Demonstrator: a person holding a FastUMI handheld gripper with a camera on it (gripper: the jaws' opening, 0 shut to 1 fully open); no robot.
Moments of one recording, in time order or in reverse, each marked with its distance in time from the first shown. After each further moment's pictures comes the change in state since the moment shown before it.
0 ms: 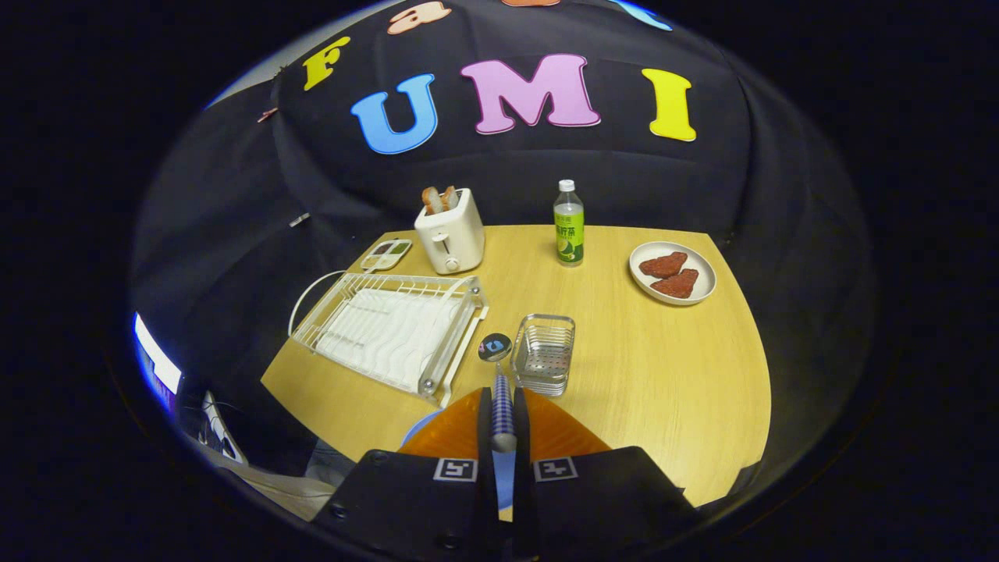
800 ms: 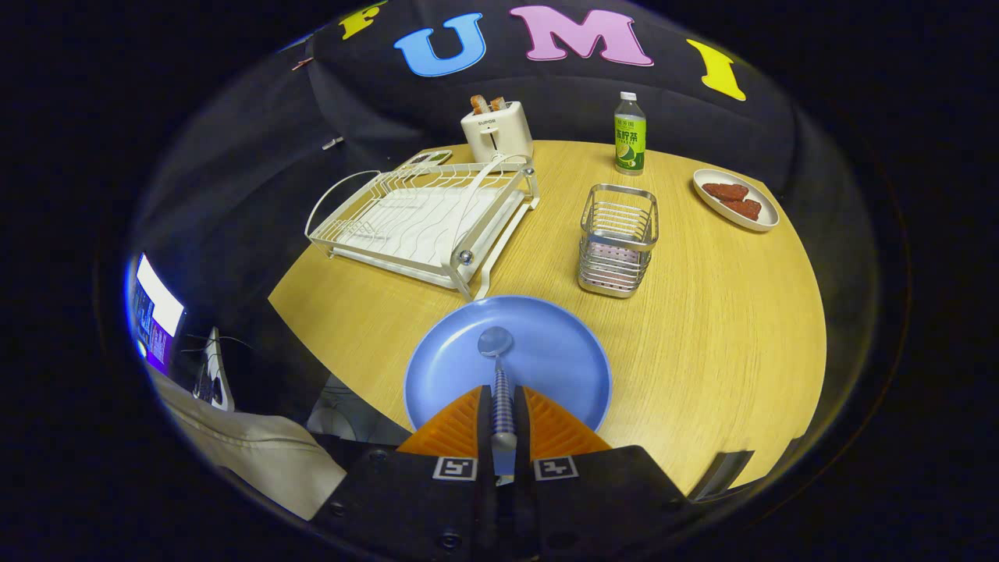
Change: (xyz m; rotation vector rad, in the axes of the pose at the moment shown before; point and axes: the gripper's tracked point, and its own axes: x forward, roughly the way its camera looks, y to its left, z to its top) arm 0.044 0.031 -0.146 -0.056 0.221 0.095
